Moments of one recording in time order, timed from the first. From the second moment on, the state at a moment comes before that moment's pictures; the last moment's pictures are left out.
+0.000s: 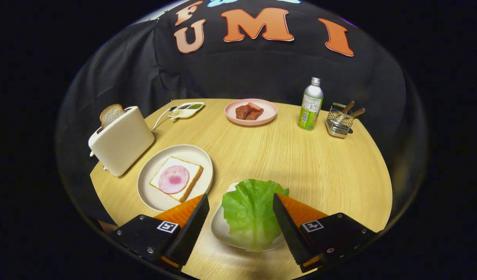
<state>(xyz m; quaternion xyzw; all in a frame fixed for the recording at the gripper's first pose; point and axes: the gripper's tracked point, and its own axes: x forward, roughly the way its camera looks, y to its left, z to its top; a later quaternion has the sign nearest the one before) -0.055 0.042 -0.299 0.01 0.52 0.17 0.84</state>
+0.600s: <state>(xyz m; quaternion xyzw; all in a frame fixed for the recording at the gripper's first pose) -0.077 0.030 -0.361 -0.02 0.60 0.14 0.79</state>
